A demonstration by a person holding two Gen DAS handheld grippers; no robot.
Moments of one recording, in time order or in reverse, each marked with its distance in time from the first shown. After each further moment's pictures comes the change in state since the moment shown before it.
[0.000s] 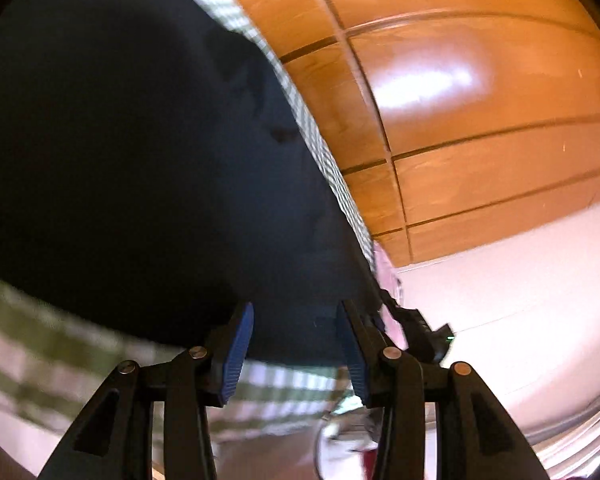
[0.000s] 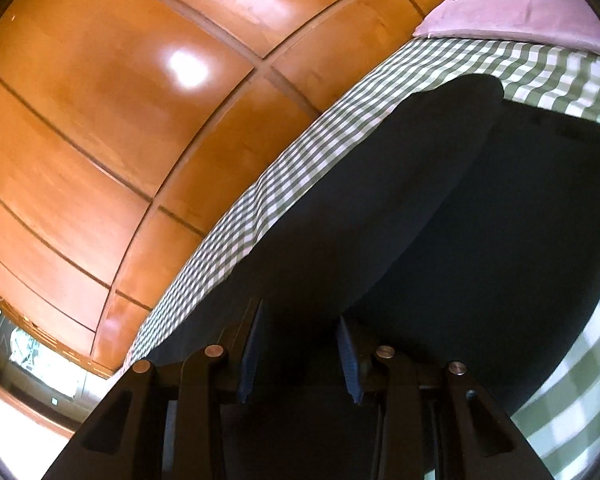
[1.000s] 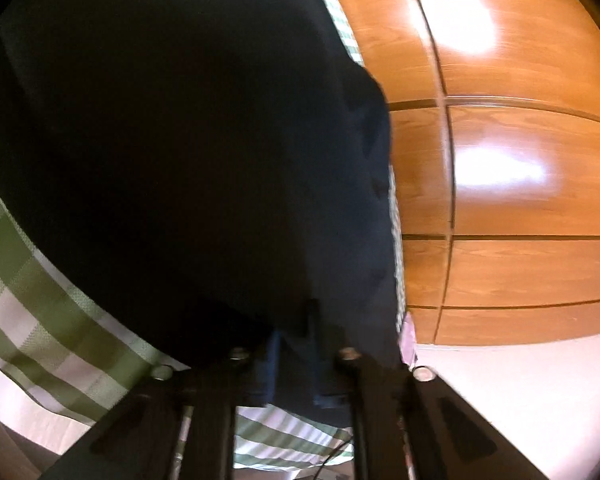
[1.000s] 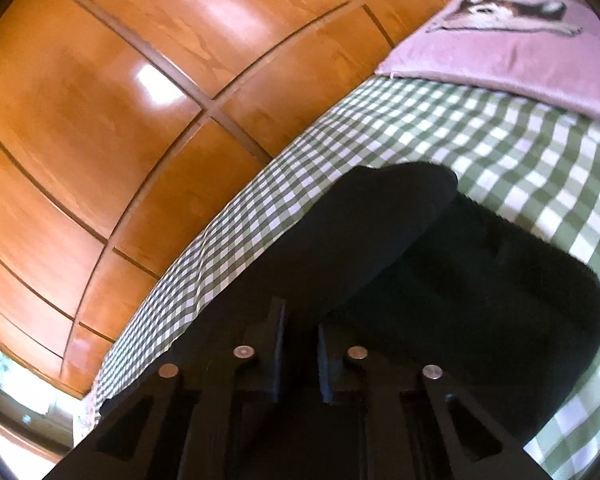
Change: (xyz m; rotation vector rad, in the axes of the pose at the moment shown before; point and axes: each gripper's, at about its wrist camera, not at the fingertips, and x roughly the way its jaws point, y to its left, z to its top) left arm -0.008 0.029 -0.005 -0.324 -0.158 0.154; right arm 0.003 -0.024 0.065 -0.036 -0.058 -0.151
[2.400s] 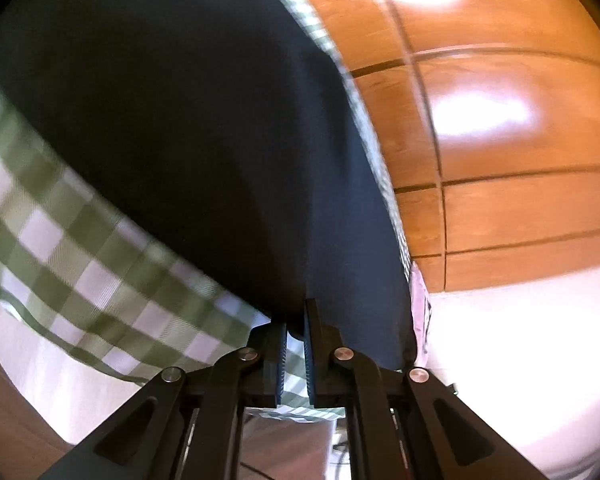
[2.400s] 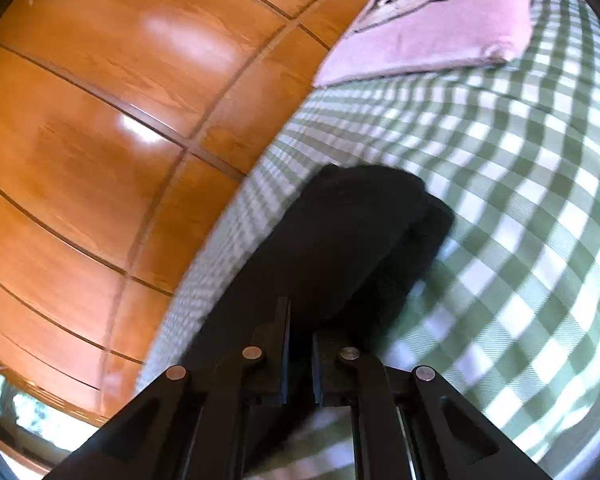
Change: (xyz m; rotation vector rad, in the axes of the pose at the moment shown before) left arm -0.035 0.010 -0.005 0.161 0.109 0.007; right arm -0.067 -0.075 -0.044 0.214 -0.018 0.024
